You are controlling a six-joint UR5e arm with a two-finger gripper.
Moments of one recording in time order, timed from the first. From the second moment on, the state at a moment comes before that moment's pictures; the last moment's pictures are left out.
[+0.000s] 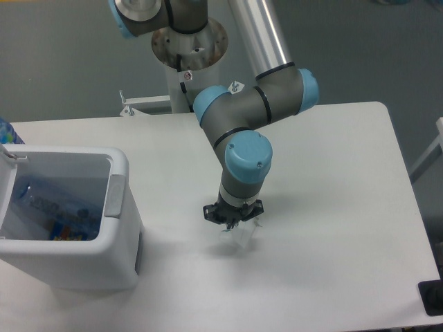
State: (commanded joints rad) arm 2.41 -2.02 -1.64 -1.05 1.48 0.28
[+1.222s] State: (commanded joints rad) arm 2.51 -1.93 -1.32 -1.04 1.17 0.15
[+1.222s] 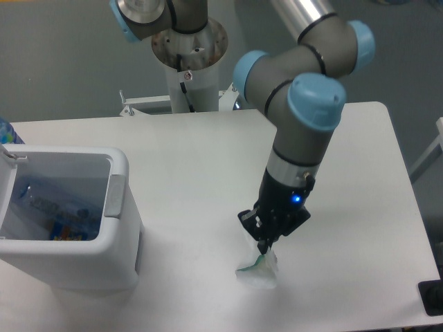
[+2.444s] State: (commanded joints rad) arm 2.28 -1.74 -1.36 -1.04 0.90 0.15
